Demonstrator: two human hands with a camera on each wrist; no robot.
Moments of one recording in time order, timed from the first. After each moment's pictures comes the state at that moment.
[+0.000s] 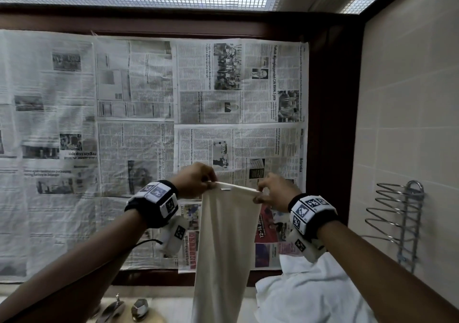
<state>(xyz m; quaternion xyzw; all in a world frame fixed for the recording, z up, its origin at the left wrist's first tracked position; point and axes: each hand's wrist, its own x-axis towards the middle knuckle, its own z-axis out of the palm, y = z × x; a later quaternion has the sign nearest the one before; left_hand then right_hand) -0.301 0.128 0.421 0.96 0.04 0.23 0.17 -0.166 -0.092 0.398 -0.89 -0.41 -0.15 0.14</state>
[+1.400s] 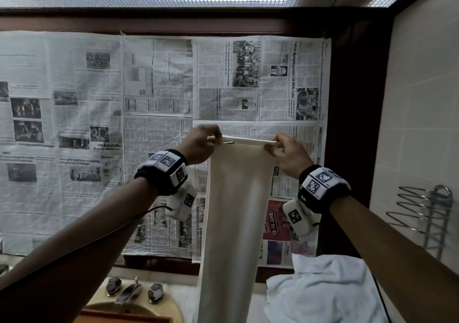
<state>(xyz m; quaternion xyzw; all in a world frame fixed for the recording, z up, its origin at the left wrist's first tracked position) -0.324 0.130 0.477 0.90 0.04 0.39 0.20 -0.170 -0.078 0.454 -0.74 -0.45 -0.23 0.44</state>
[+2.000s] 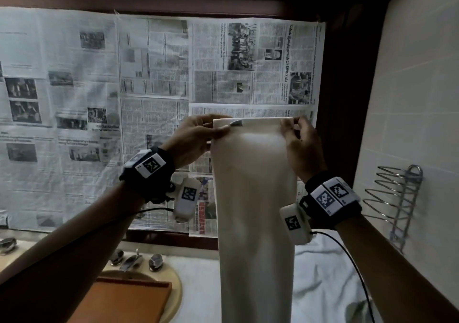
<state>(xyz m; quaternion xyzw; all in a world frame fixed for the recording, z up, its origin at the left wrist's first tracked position) -0.386 0.065 0.449 0.69 -0.13 0.26 0.66 -0.261 -0.146 0.433 -0.62 -0.41 -0.28 0.61</state>
